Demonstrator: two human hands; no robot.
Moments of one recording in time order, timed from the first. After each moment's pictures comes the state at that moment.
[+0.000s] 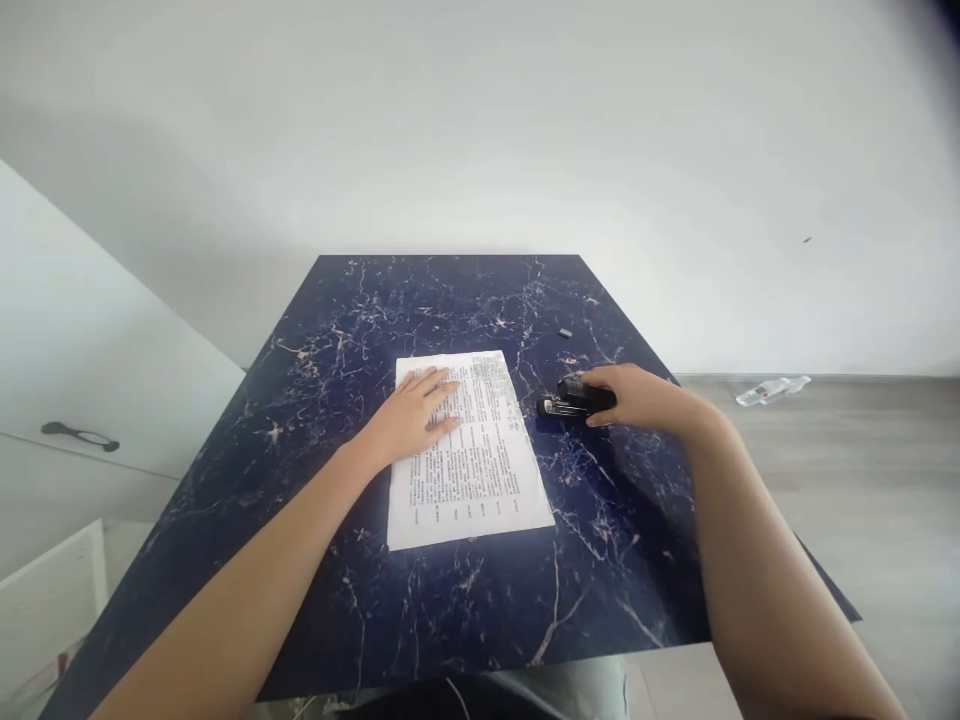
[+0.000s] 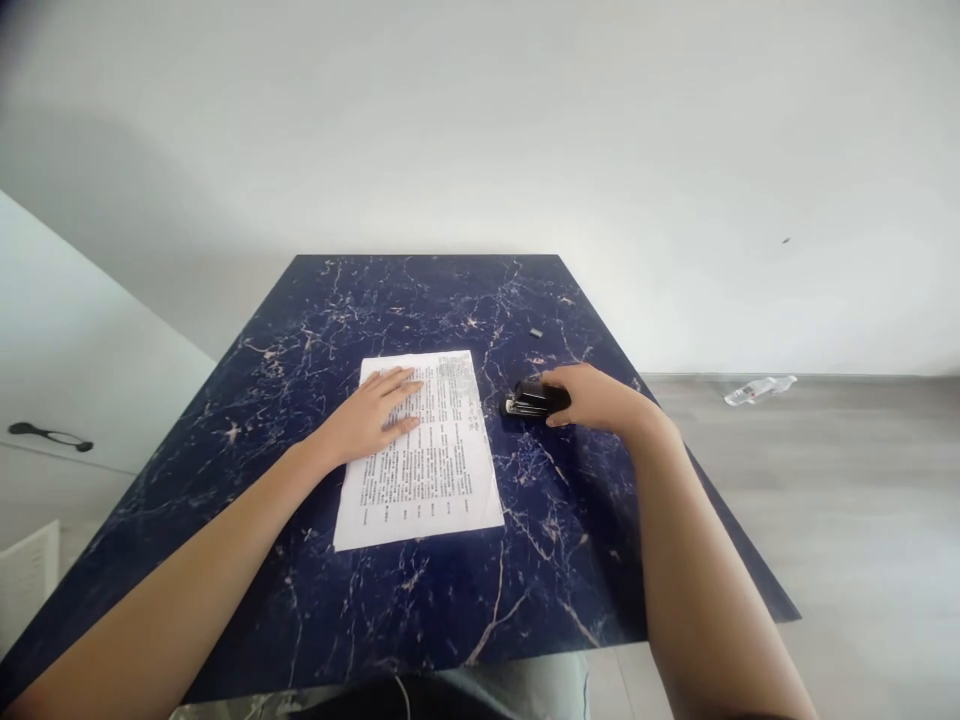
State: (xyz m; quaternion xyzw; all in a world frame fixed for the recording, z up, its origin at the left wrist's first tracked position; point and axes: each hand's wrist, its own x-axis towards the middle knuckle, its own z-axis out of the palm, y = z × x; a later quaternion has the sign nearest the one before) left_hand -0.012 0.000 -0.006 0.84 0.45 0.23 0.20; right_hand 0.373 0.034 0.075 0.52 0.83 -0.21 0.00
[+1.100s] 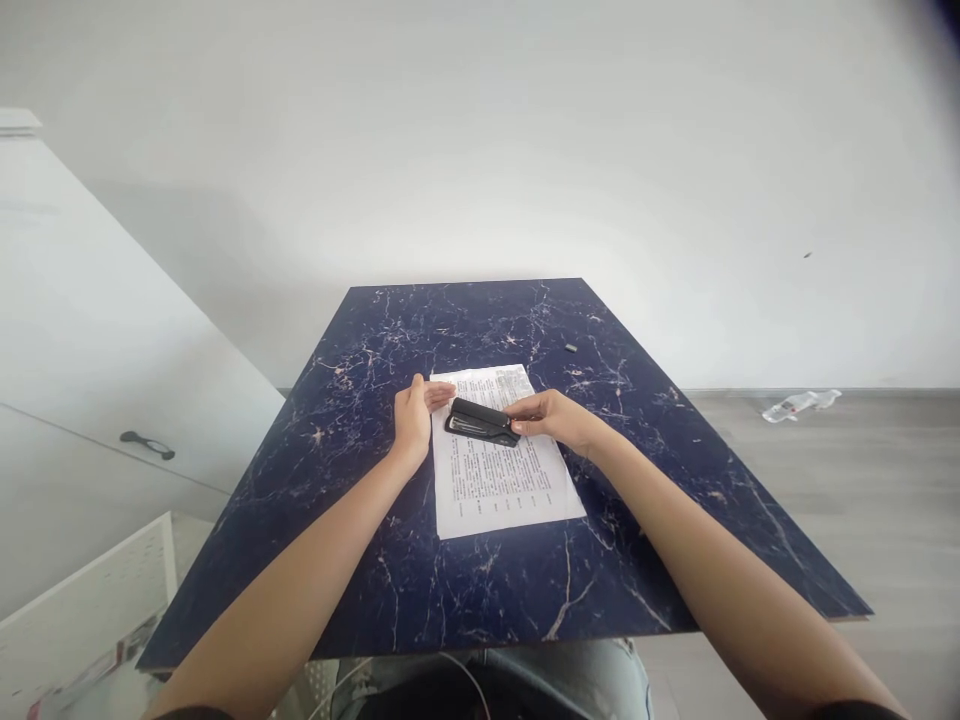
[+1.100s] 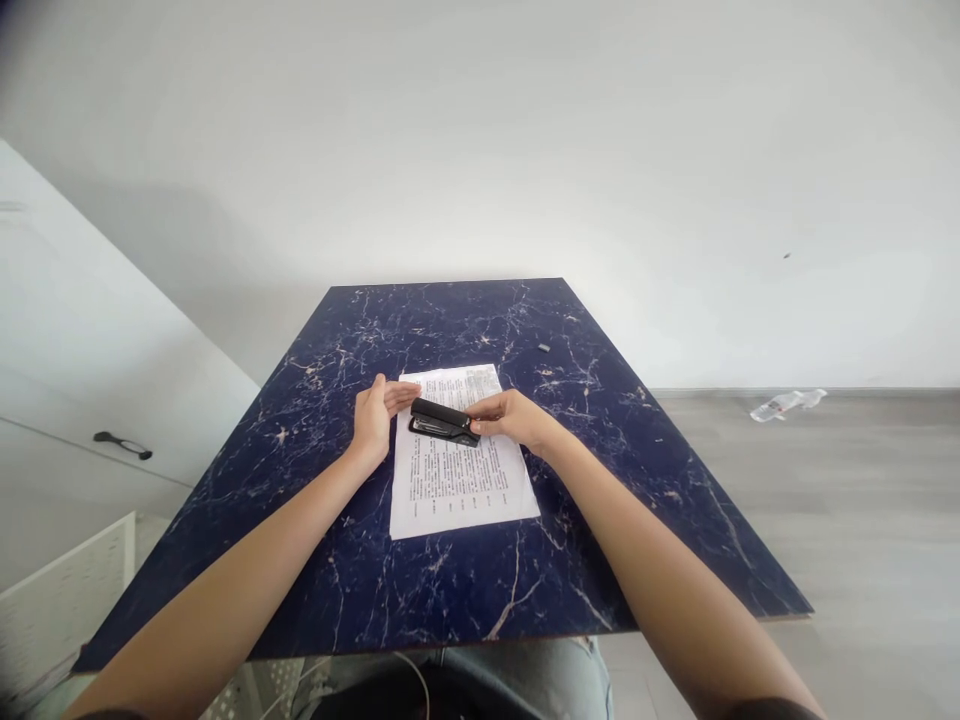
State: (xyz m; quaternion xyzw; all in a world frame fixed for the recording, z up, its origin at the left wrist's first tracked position) left_hand 0.012 -0.005 -0.003 0.37 0.49 0.64 0.46; right_hand 0.268 0.009 0.025 0.39 0.65 -0.61 -0.24
